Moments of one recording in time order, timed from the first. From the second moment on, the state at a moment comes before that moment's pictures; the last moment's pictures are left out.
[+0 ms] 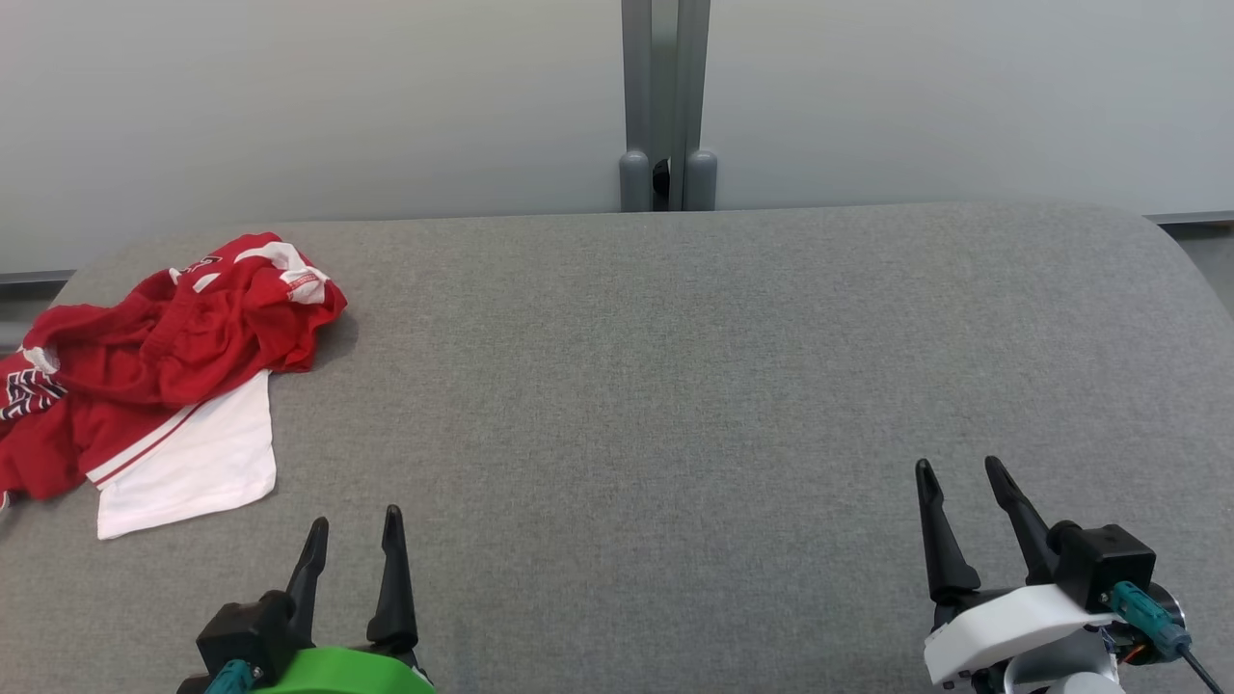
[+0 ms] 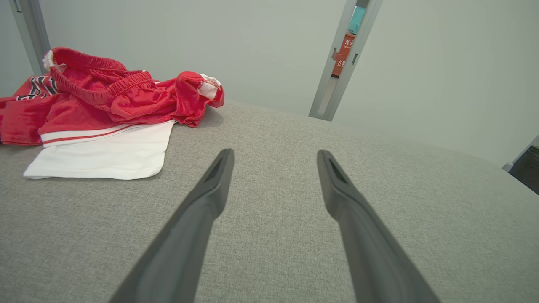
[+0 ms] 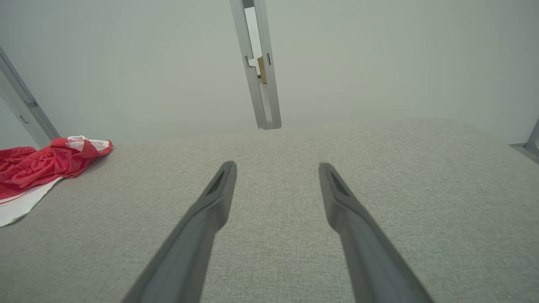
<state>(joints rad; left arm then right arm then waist) 0.05 0.04 -0.11 0.20 -0.35 -0.03 -0.22 0.03 -0.05 0.02 0.17 0.19 0.13 -0.22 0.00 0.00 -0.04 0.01</state>
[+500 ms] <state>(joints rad) 0.06 0.05 -0.12 0.21 -0.27 -0.02 -0.25 0.04 -0.05 0.02 0.19 0.08 0.13 -0.25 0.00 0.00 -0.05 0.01</state>
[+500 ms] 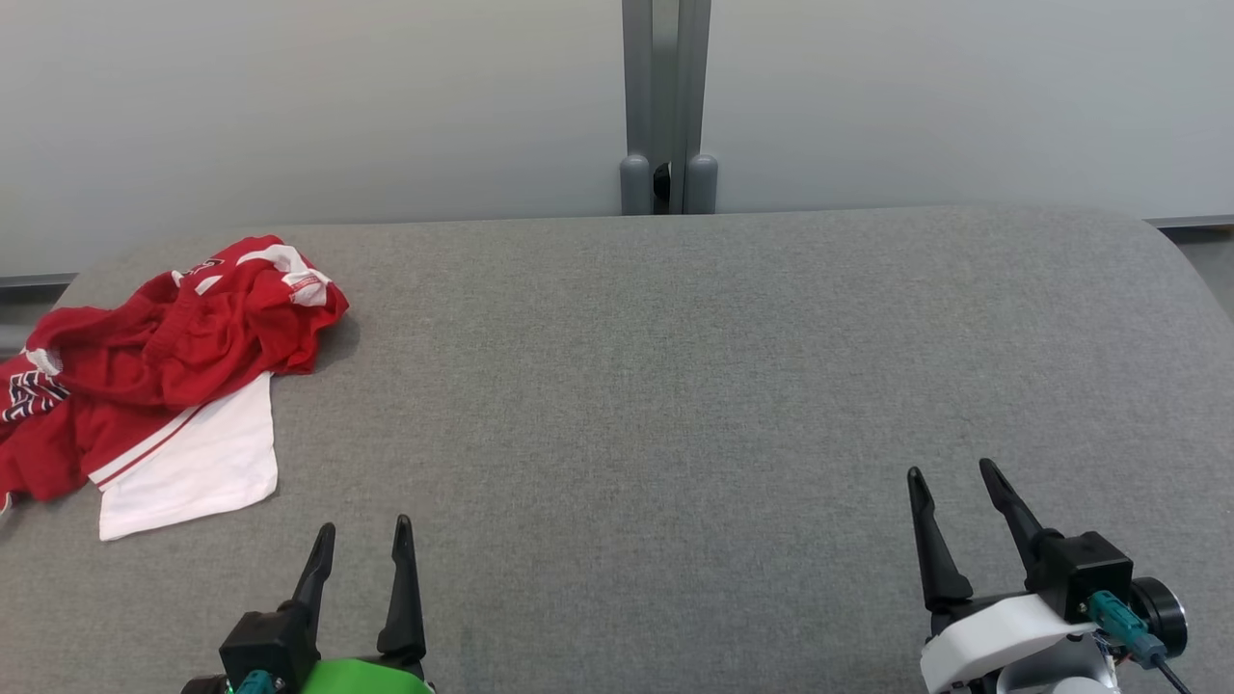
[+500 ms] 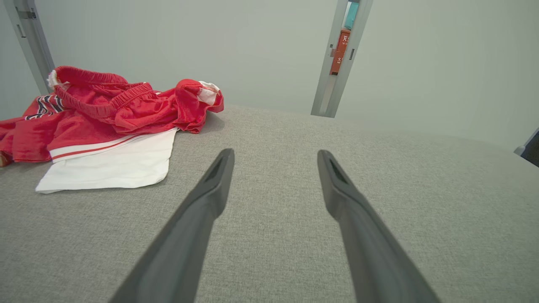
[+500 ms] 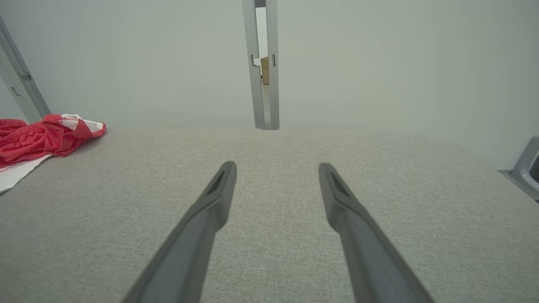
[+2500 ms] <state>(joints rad) 0.05 0.05 -0.04 0.22 -0.18 -0.03 -0.26 0.02 -0.05 0.08 0.20 0.07 0.13 -0.26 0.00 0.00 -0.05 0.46</state>
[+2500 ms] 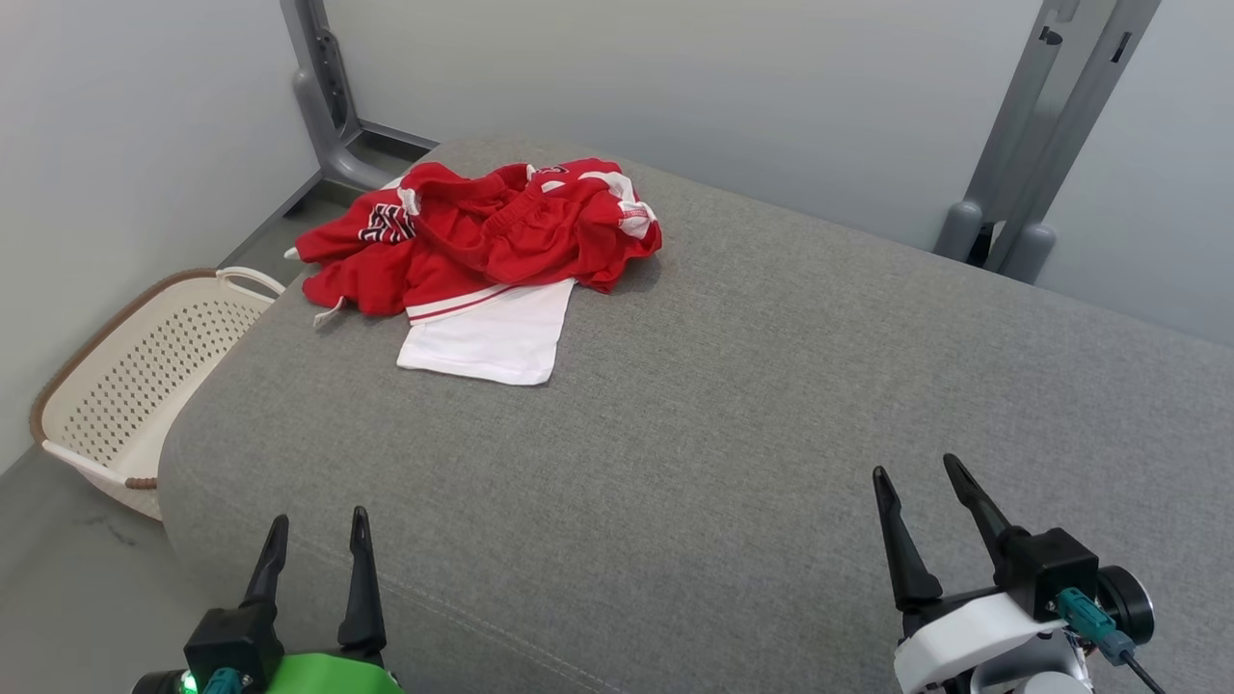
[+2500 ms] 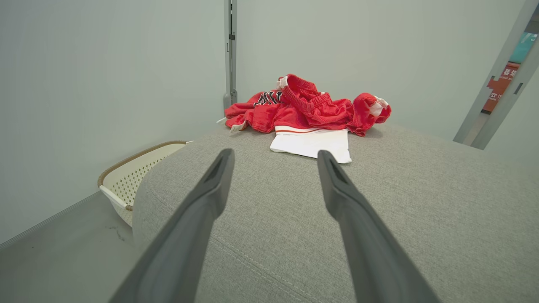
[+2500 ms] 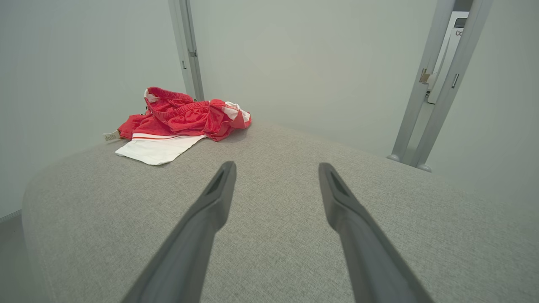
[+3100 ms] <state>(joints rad) -0.22 0.22 0.12 0.11 -0.23 -0.06 -0.25 -0.07 -0.05 0.07 0.15 0.01 0.13 -0.26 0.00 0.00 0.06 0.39</state>
